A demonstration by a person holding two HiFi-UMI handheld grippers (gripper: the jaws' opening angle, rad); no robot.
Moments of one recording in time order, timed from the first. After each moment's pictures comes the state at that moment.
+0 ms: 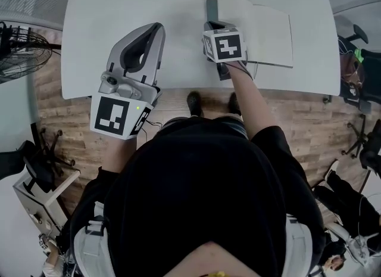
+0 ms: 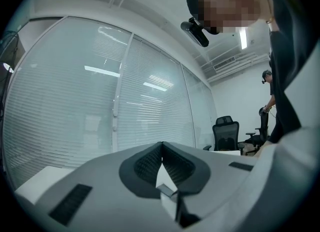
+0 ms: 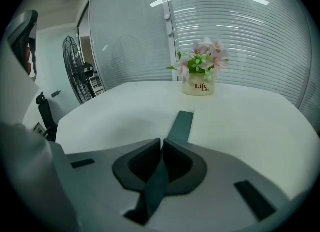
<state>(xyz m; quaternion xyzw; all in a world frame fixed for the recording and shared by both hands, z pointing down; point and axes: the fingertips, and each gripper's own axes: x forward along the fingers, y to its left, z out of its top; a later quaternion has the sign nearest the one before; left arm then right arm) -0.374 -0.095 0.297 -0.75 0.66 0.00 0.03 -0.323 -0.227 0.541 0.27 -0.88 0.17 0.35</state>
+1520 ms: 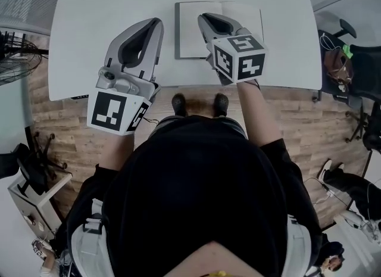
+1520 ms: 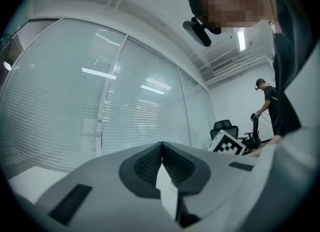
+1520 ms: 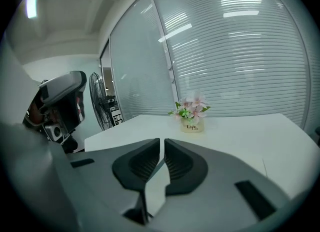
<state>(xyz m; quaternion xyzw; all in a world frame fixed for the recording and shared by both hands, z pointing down) -0.296 -0.129 0.273 -0.76 0.65 0.01 0.04 -0.253 -0.233 0.408 0.21 -0.95 0.14 0.17</state>
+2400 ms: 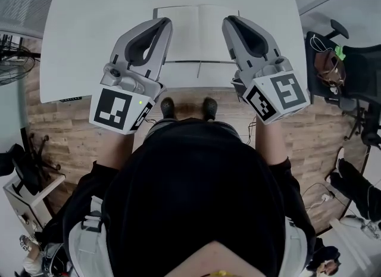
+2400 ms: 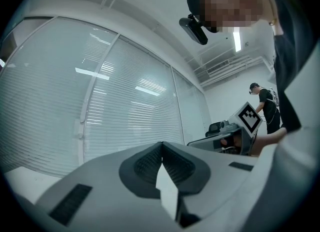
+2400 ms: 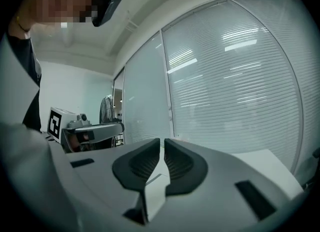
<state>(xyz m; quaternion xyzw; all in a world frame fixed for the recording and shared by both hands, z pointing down) -0.213 -0.179 0.264 -0.77 0.63 0.02 0.05 -0.126 -0.250 0.284 0.20 -0.98 0.05 0.01</state>
